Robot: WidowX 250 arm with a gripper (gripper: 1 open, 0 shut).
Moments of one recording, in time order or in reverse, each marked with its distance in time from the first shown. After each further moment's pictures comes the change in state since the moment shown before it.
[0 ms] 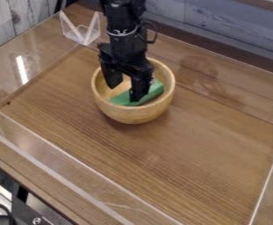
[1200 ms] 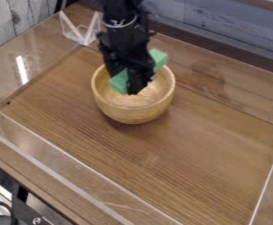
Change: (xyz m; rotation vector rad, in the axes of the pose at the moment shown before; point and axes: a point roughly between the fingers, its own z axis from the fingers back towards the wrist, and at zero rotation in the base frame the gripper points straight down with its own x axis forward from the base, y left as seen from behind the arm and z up) arm -0.003 -0.032 0.037 0.028 -0.112 -0.117
